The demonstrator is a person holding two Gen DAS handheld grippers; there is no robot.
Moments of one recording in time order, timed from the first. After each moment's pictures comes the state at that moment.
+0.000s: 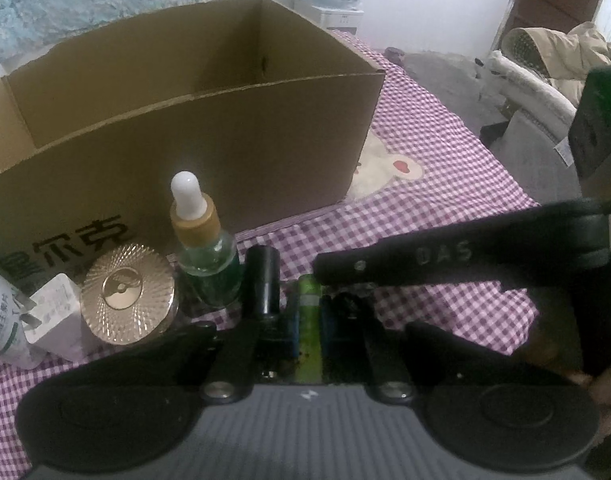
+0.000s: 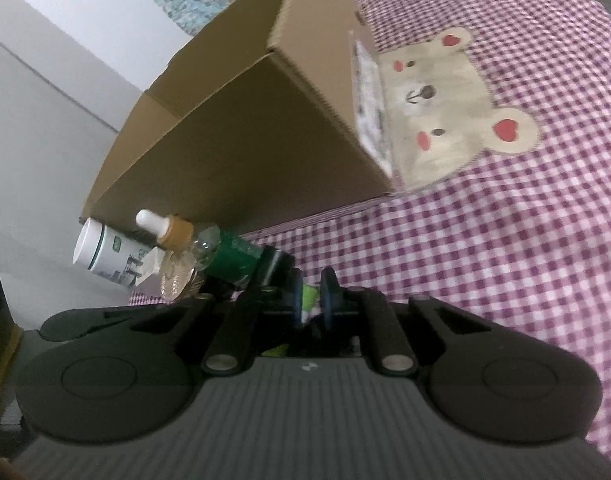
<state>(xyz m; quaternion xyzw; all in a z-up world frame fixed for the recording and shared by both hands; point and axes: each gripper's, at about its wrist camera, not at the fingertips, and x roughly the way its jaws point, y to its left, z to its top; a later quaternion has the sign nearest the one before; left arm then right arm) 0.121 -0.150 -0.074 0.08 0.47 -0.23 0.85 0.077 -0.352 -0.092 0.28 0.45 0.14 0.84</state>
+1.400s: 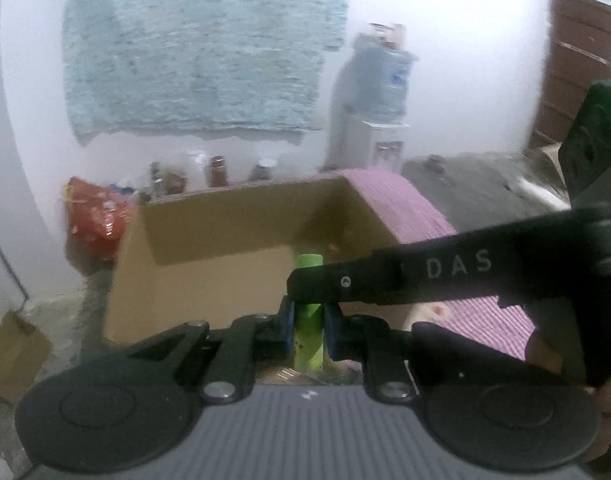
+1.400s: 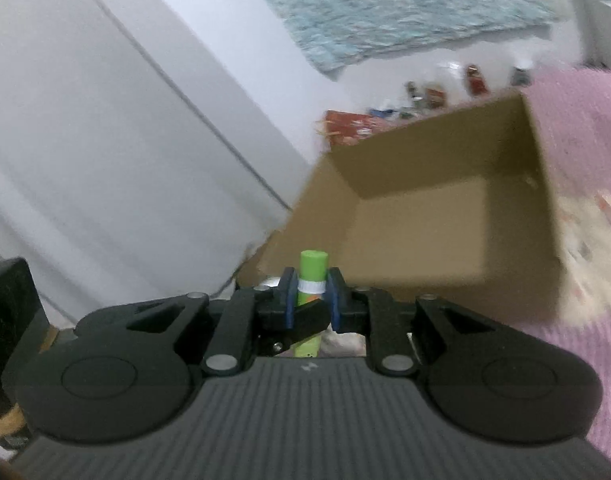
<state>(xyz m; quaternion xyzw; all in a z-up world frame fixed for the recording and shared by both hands) 0.101 -0.070 0.071 0.05 0.34 -0.16 0.92 0.090 -0.267 0.057 0.22 0.35 0.28 0.86</state>
